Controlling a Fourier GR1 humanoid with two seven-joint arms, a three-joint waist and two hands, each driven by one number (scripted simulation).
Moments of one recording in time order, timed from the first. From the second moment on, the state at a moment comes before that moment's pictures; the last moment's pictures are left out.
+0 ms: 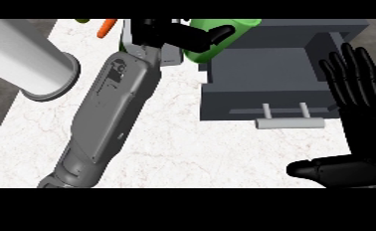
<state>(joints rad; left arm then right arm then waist) -0.98 0.00 -0.06 -1.09 0.21 0.25 -0.15 -0.09 -0.10 -0.09 -2.03 -0.16 0.16 0.14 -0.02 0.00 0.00</state>
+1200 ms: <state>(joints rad) -1.28 0.00 -0.34 -0.47 0.50 0.39 -0.35 -0.11 -0.09 -0.07 -2.02 -0.17 0.18 0.12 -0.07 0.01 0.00</state>
